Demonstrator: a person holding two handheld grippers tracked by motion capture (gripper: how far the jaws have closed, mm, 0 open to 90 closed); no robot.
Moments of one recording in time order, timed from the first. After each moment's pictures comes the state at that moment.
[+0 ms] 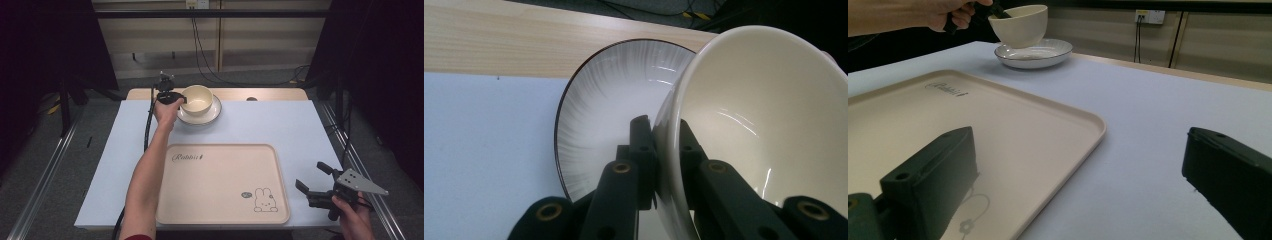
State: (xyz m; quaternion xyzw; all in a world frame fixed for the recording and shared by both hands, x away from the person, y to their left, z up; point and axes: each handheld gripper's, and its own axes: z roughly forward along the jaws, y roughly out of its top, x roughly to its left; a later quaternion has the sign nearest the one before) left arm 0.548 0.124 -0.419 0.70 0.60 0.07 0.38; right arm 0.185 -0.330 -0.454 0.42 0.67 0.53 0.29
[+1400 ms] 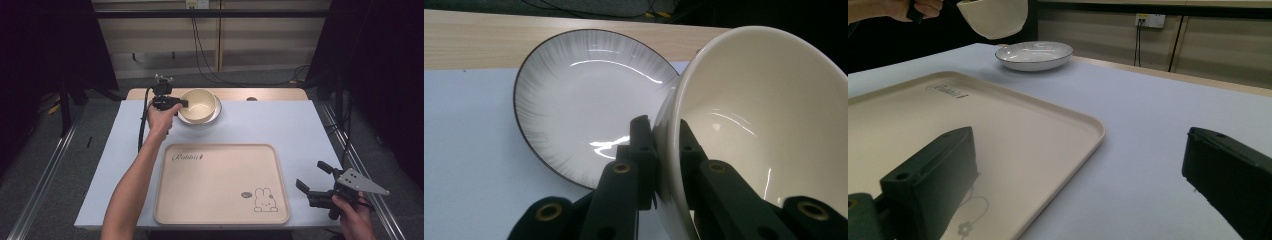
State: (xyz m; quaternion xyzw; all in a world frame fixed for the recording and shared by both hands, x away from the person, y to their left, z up) left arm 0.491 0.127 -0.386 0.74 0.53 0.05 0.42; right arm 0.186 -0.331 -0.453 0.41 0.68 0.54 0.30
